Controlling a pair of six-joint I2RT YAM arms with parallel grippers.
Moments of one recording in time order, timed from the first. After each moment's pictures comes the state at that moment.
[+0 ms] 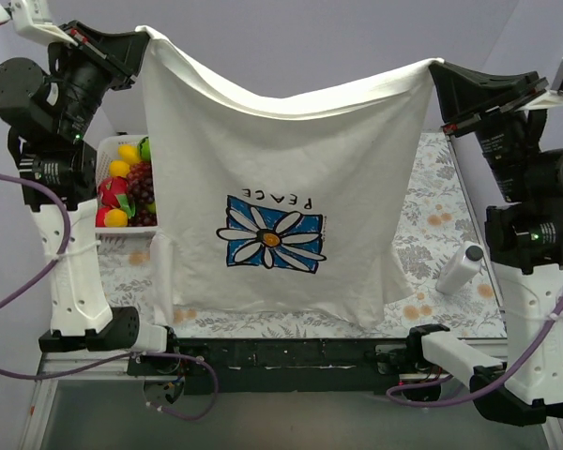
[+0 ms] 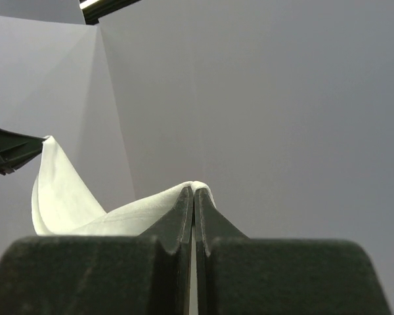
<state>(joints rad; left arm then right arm) 0.02 1.39 2.17 -0.40 0.34 -0.60 0.18 1.03 1.66 0.02 -0.34 0.41</state>
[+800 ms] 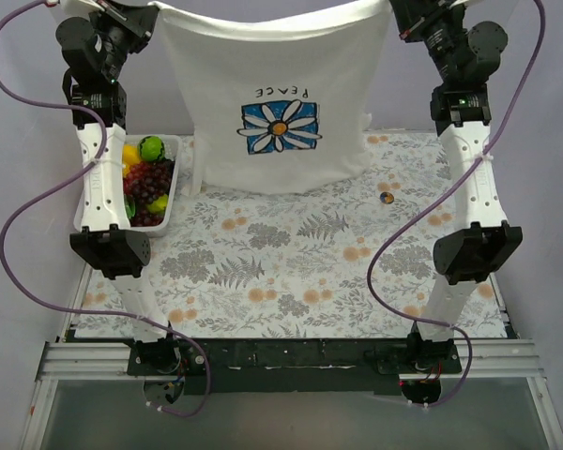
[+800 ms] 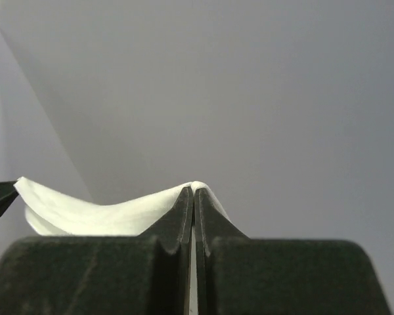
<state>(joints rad) 0.07 1.97 2.46 -0.20 0.32 -0.80 0.10 1.87 2.22 0.17 -0.38 0.59</state>
